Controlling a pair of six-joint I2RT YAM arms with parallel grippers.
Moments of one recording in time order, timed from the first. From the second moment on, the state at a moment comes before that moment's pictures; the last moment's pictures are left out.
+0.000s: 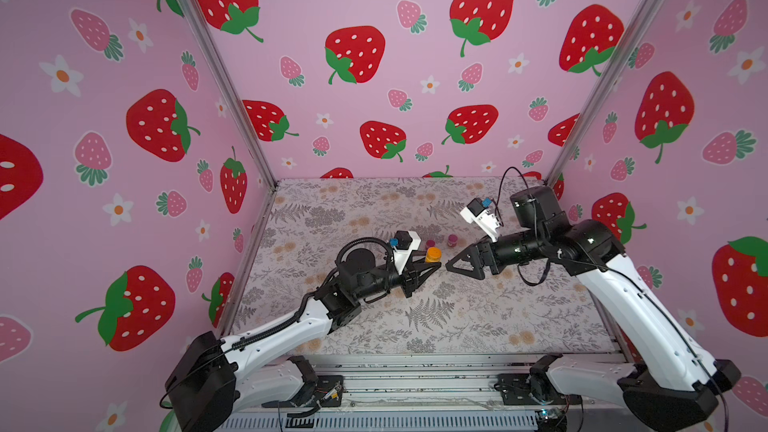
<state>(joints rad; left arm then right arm) -0.81 1.17 0.68 0.50 0.42 -0.20 0.56 1.21 1.54 -1.14 -0.68 0.21</state>
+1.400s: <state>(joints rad) -0.84 1.18 0.68 0.68 0.37 -0.18 0.52 1.18 1.16 -0.39 -0.99 1.03</state>
